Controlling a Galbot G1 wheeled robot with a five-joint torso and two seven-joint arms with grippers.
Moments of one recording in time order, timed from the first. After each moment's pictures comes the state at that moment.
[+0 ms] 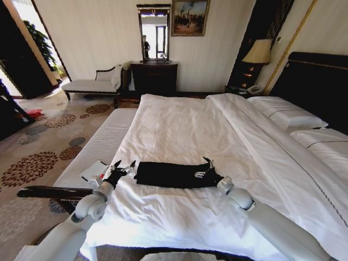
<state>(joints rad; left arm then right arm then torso) 1.30 -0.86 -0.38 -1.96 -0.86 0.08 -0.12 -1.01 0.75 -0.06 1.63 0.42 0.18 0.02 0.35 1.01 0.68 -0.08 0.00</state>
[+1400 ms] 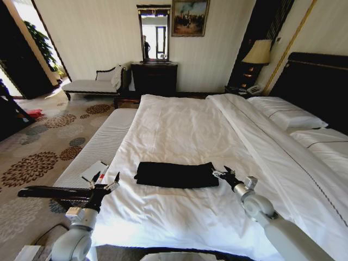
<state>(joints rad) 1.75 -1.06 -0.67 -2.13 -0.50 -0.12 -0.09 -1.32 0.76 0.47 1.84 1.15 -0.25 0.06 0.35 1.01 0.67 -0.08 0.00</state>
